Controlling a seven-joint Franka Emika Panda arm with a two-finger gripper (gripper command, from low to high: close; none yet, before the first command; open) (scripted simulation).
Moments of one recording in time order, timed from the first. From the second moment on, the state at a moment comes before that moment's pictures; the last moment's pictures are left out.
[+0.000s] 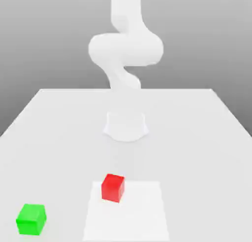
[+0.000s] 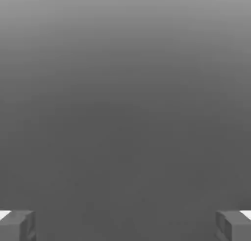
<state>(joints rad) -0.01 -0.73 0.01 -2.36 0.00 2.35 0.82</state>
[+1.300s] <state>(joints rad) -0.11 -0.02 0.02 -2.85 0.00 2.83 1.00</state>
